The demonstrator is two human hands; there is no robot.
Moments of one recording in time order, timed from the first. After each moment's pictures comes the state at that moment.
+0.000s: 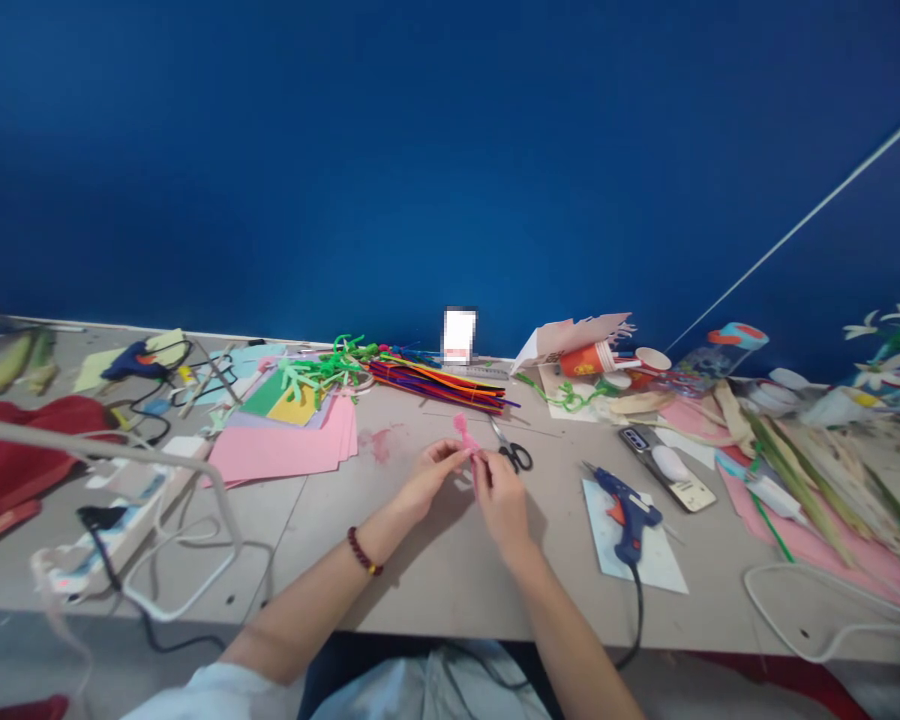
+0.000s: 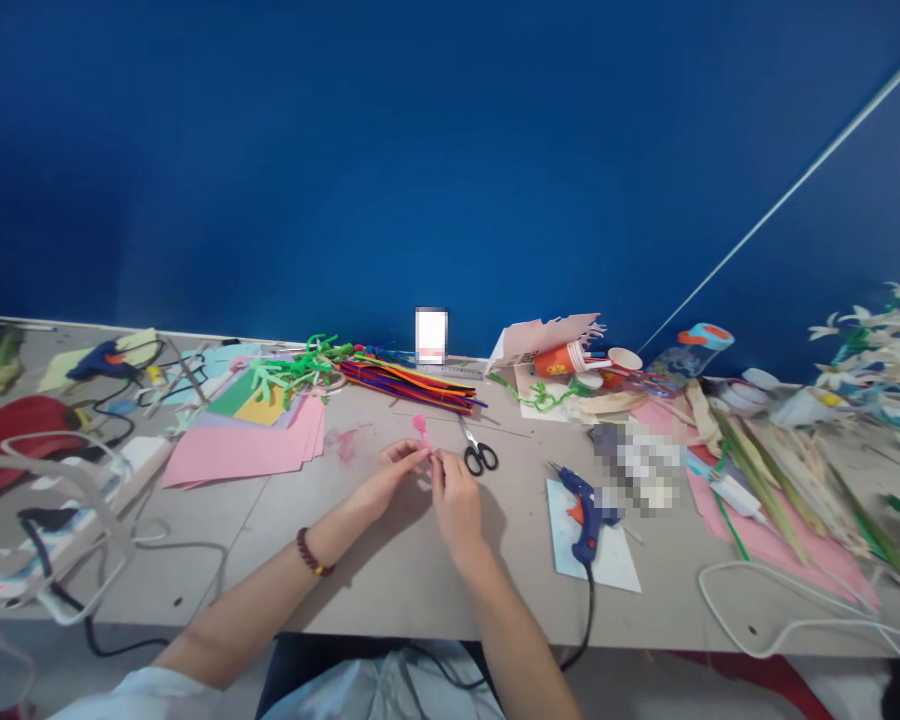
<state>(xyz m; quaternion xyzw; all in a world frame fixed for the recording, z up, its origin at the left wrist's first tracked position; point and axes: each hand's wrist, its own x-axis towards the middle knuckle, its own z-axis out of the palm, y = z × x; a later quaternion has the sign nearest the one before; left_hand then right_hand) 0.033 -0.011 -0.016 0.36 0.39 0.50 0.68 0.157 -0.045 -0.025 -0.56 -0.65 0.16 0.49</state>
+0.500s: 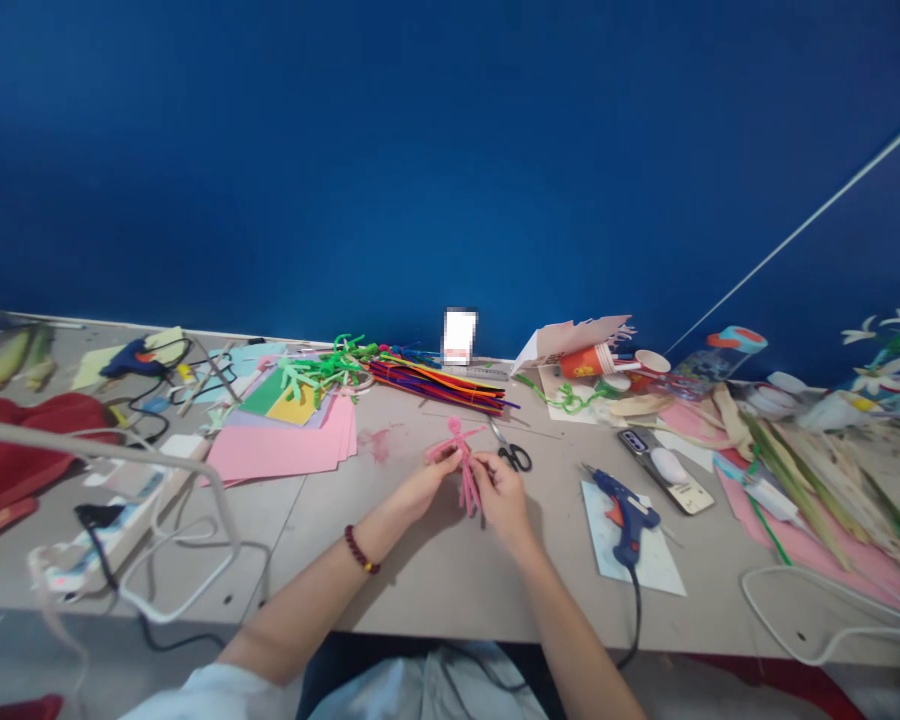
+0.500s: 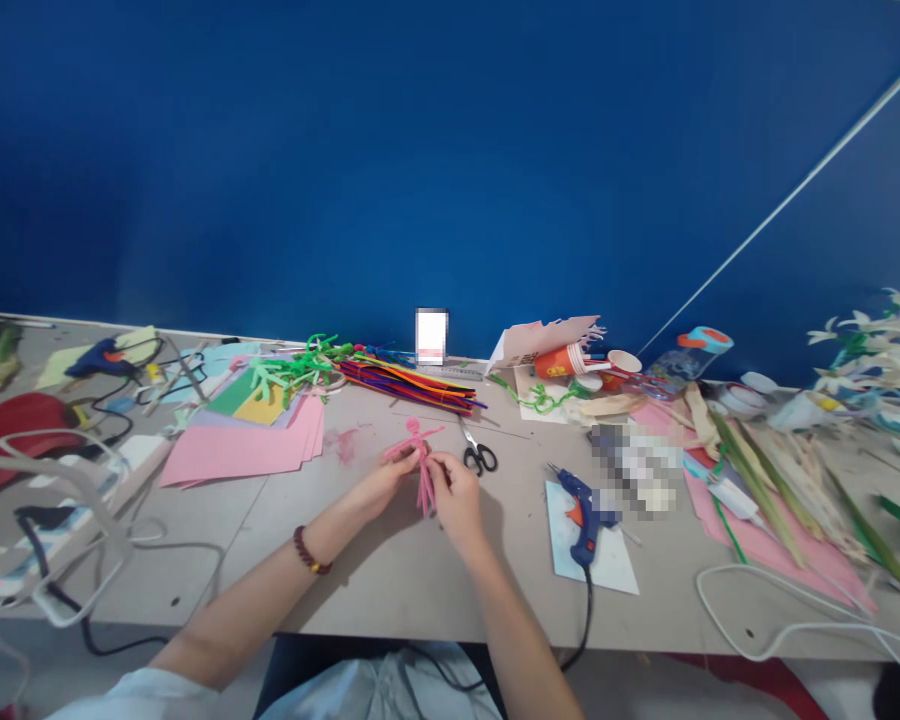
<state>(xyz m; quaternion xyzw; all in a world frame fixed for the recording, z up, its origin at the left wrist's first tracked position) 0.030 -0.012 -0.014 0.38 0.34 0.49 0.71 0.159 -0.040 -0.027 -0.52 -0.57 0.35 0.52</state>
